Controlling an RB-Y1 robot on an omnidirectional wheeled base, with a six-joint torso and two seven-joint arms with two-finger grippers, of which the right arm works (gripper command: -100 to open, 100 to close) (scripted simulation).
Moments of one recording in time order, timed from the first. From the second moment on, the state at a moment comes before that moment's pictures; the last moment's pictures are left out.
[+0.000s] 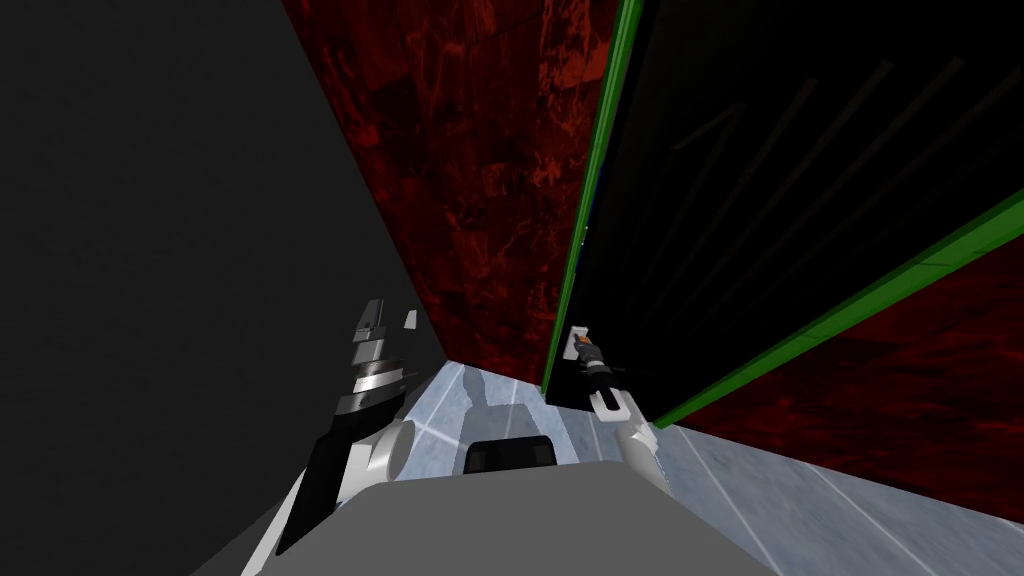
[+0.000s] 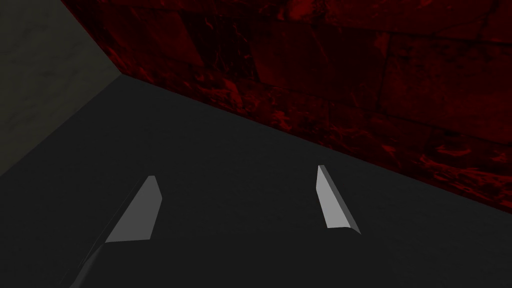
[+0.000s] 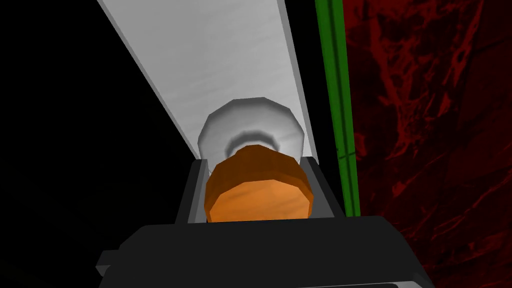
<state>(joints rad) 0.01 -0.08 -0.42 -1.29 0.64 -0.41 0.57</state>
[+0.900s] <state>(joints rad) 0.00 -0.15 -0.29 -1.28 0.39 -0.43 0.35</state>
